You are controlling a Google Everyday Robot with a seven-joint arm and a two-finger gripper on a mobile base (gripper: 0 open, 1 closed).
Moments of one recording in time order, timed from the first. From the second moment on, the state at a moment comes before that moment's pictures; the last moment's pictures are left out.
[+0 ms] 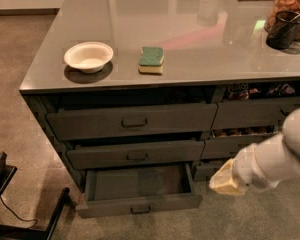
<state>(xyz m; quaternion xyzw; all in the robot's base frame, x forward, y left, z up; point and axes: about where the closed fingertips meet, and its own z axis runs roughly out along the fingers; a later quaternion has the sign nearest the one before) 0.388 -0.188 0.699 -0.55 0.80 0.17 0.18</state>
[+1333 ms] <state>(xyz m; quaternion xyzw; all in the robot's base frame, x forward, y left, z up) 0.384 -0.175 0.561 -0.52 0.78 0.25 0.24</state>
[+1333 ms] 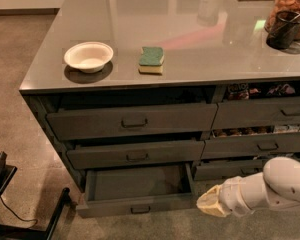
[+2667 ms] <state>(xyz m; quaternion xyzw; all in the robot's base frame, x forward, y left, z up) 0.455 -0.151 0.302 -0.56 0.76 0.22 0.25</state>
